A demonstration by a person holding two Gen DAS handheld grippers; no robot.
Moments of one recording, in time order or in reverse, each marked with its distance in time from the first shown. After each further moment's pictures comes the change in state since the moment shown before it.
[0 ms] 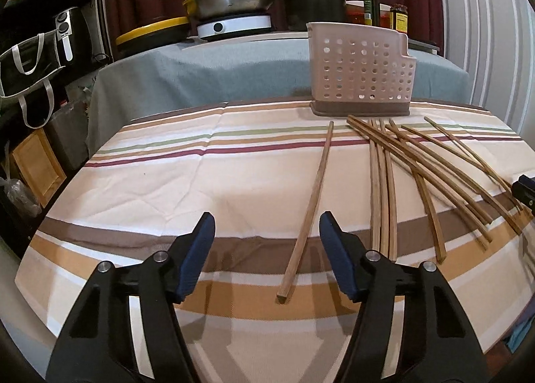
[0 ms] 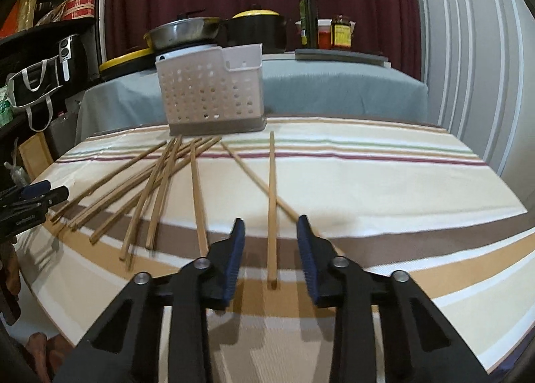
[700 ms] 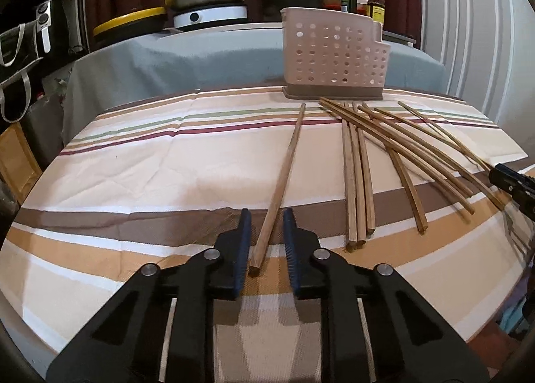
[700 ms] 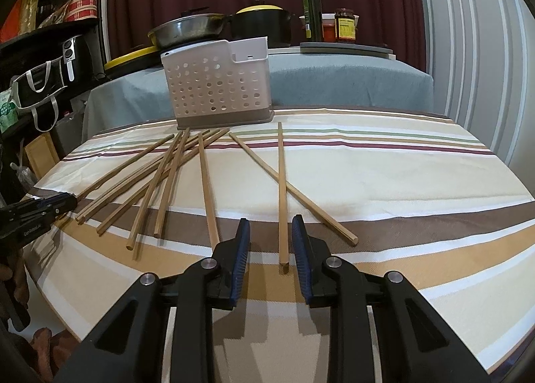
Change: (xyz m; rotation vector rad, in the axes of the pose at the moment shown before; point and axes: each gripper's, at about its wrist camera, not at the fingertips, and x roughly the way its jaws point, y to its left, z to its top) left arm 0.003 -0.005 -0.019 0.022 0.021 -0.118; right arm 0.001 0.002 -0.009 0.019 0.014 0.029
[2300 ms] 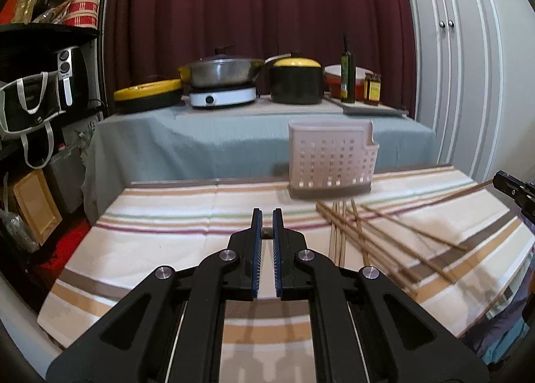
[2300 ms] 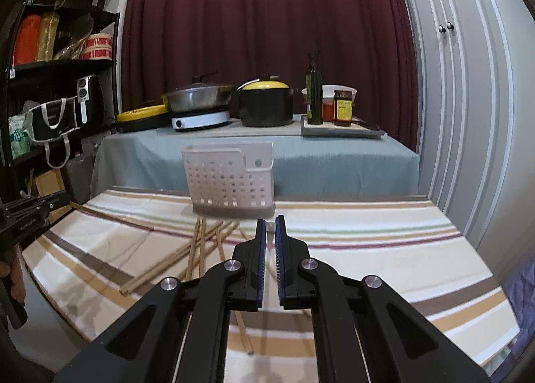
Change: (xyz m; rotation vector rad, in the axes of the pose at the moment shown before) left arm -0.102 0.012 0.075 -0.026 -0.250 0.018; right arm -0.080 0.017 0.083 -0.044 -0.228 -0.014
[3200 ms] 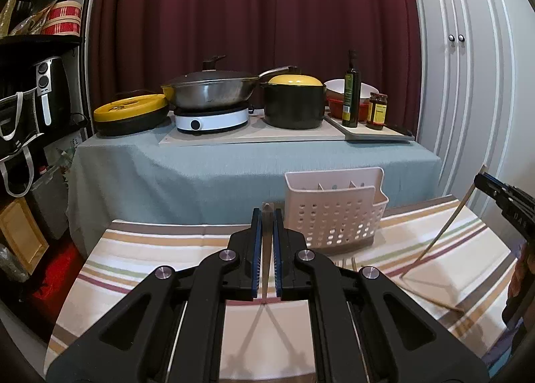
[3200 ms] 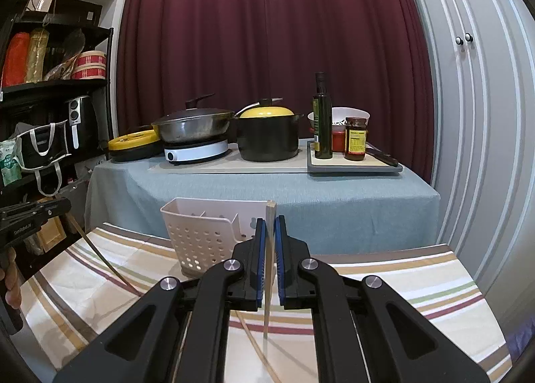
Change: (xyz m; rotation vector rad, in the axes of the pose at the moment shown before) left arm 0.069 -0.003 0.093 -0.015 0.004 -0.036; right arm 0.074 -0.013 0.073 0.004 -0.067 0.037
